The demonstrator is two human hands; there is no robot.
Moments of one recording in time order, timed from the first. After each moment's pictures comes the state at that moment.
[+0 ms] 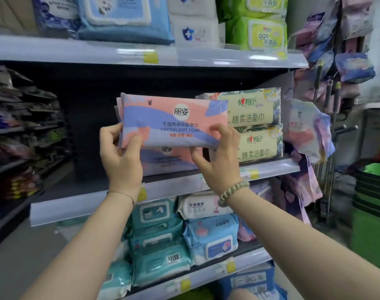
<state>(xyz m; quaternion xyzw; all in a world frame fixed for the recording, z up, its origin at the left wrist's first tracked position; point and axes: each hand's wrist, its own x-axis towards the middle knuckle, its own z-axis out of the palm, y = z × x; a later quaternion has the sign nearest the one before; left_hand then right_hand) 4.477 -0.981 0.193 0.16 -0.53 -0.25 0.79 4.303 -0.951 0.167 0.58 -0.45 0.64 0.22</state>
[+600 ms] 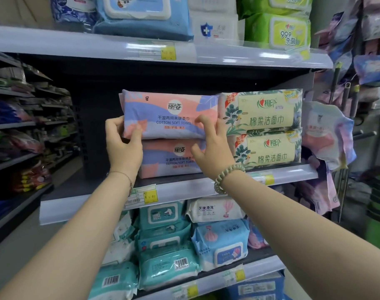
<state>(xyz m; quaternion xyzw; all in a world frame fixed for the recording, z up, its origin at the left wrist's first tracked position) 4.498 -1.051 0.201 0.27 -0.55 -0.21 0.76 4.322 -0.994 0.195 0.63 -0.52 0.54 0.18</state>
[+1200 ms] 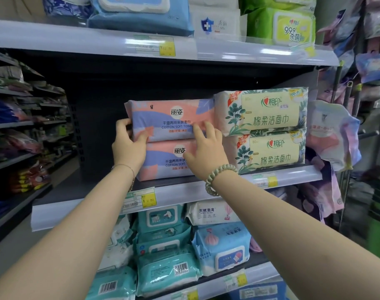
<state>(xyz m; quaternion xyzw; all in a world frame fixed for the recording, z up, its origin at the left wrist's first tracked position) 4.491 -1.080 0.203 0.38 -0.59 -0.23 0.67 4.330 -1.010 0.194 0.64 -0.63 0.39 0.21</state>
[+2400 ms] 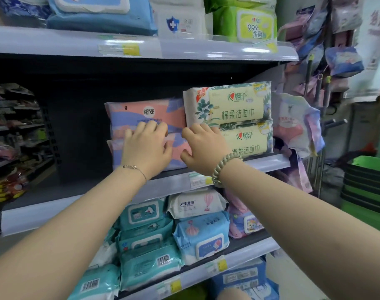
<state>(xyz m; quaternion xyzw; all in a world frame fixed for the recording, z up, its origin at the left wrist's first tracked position) 4.430 -1.017 0.208 0.40 -0.80 0.26 0.38 4.283 -0.959 0.202 0.67 -0.61 0.24 0.36</state>
